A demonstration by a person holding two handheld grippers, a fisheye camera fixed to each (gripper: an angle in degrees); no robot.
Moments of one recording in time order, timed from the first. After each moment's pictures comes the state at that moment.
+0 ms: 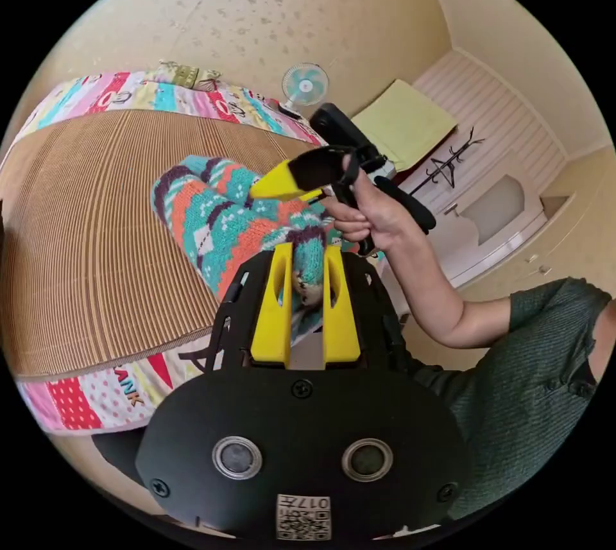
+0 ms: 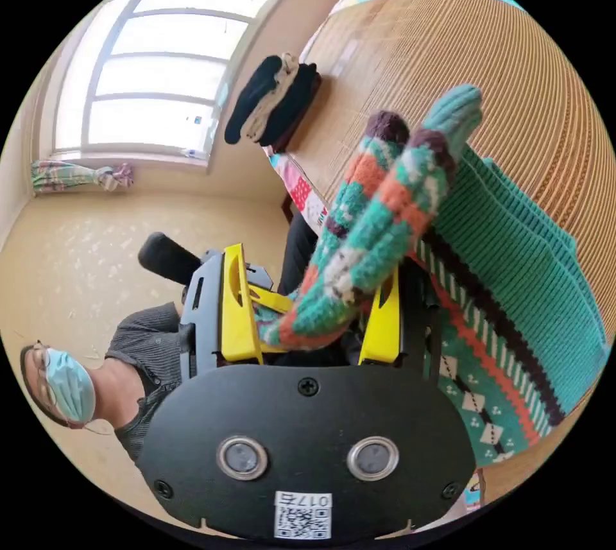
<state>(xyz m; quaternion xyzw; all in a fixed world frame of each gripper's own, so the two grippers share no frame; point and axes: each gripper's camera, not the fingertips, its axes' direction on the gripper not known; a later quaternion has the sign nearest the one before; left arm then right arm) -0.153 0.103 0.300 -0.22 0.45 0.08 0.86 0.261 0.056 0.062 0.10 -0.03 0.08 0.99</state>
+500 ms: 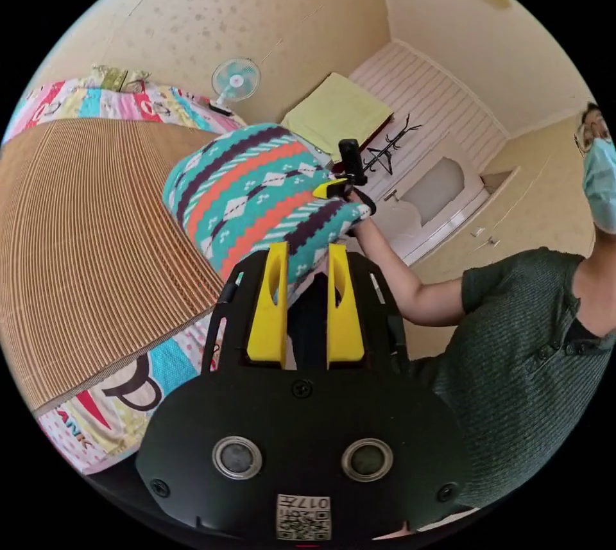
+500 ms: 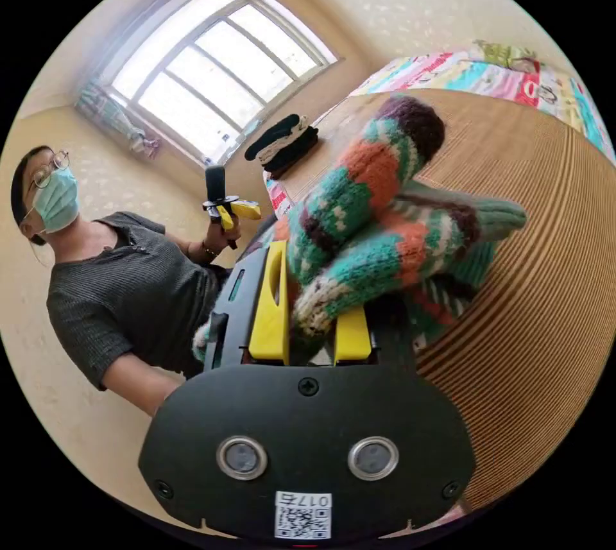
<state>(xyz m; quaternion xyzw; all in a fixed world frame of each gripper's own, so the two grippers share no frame) -0.095 0.159 0.350 -0.25 0.56 0.02 0.79 0.321 0.394 -0.040 0.33 0.04 0.00 0.94</state>
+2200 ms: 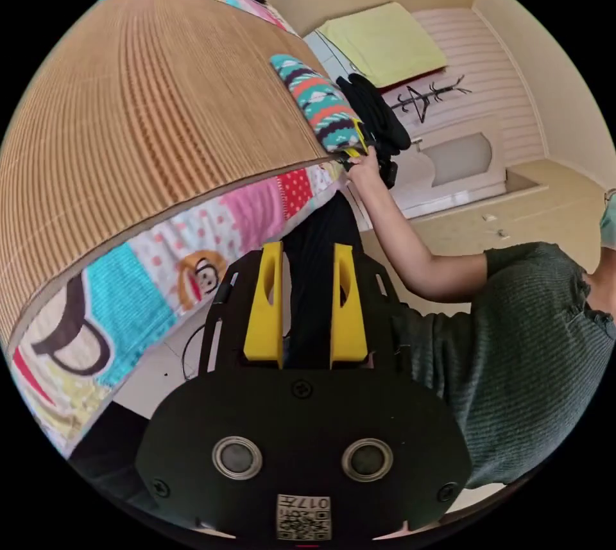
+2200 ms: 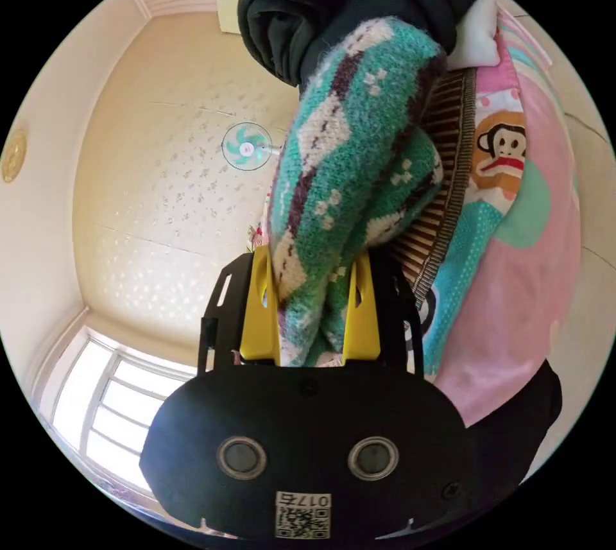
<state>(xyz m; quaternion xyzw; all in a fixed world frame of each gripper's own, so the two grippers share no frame) -0.062 0.218 0.388 -0.41 0.53 0.00 0.74 0.355 0.550 0.070 0.81 0.00 0.42 0.41</state>
